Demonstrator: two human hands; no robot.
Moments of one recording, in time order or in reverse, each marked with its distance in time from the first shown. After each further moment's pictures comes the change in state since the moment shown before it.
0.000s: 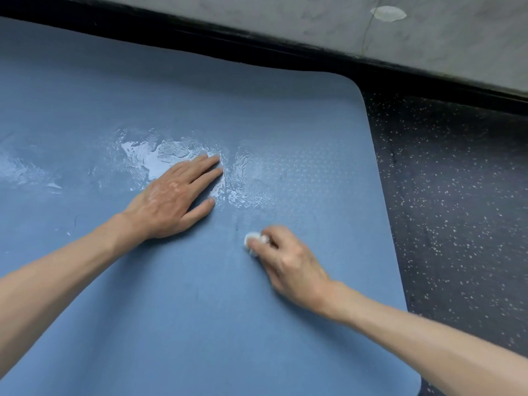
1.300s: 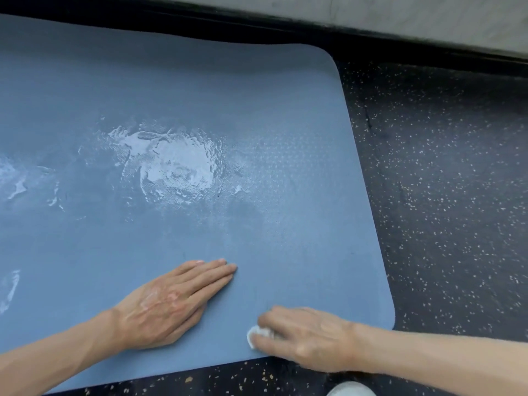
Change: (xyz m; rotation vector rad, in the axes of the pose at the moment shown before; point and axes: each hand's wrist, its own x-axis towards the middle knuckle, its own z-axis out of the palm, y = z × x) left_hand -0.136 0.112 0.038 -0.035 -0.168 0.394; right_hand -0.122 -0.059 -0.029 0.125 -0.562 -0.399
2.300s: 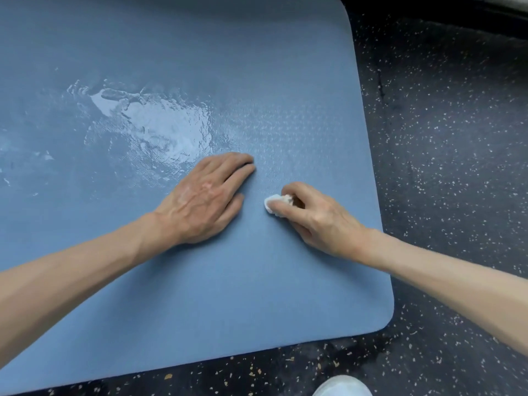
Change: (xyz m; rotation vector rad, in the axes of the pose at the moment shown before) left_hand 0.125 -0.048 -0.020 0.010 0.189 -0.253; right_hand 0.000 0.108 -0.047 -0.181 0.214 0.462
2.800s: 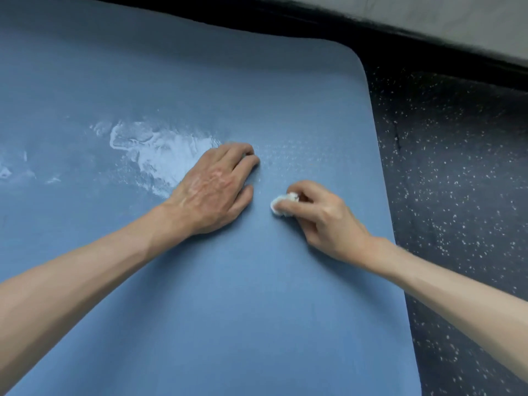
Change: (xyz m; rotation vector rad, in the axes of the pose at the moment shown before) left_hand 0.065 -0.060 -0.010 0.049 0.156 -0.090; right_hand 0.070 0.049 -0.019 0.146 0.278 -0.016
